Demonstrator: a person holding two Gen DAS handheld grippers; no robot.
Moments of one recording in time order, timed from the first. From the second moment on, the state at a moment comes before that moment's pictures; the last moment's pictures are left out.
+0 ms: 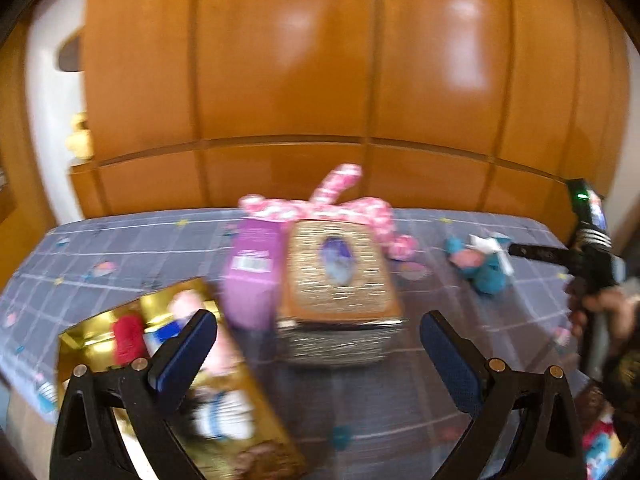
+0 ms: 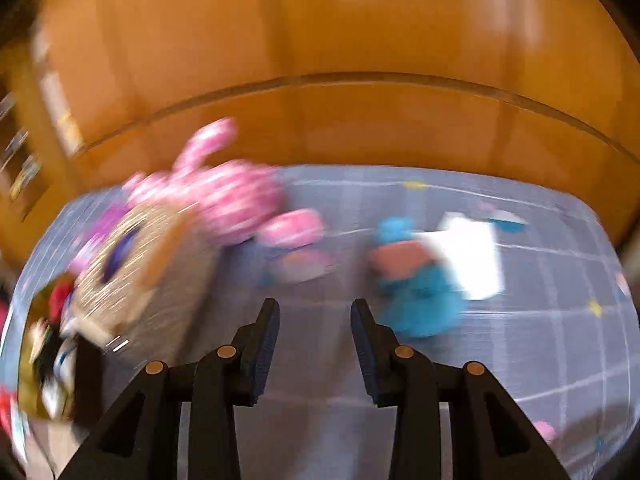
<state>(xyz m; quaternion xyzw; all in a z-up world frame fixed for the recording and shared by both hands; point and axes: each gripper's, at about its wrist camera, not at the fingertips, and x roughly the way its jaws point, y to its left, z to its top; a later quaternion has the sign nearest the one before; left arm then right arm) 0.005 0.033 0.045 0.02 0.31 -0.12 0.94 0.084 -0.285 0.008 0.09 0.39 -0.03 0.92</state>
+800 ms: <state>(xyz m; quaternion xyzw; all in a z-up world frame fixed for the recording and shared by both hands) 0.114 -0.233 -0.047 0.05 0.45 -0.29 0.84 0.064 -0.456 -0.055 0.41 0.37 -0.17 0.82</state>
